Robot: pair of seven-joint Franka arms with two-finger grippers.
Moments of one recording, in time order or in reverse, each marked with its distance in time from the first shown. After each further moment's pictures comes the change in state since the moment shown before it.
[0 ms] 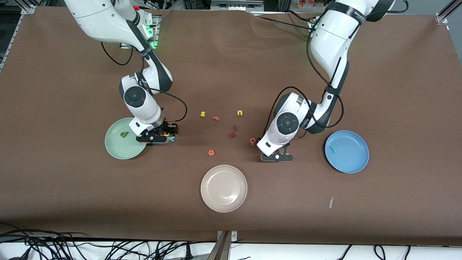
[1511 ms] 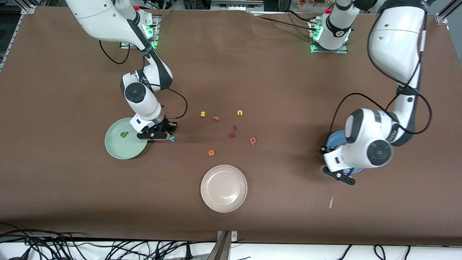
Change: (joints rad) left arm 0.368 -0.078 0.027 0.109 0.005 -0.328 0.821; right arm 0.003 -0.018 -0.001 -0.049 -0.001 0.060 -0.016
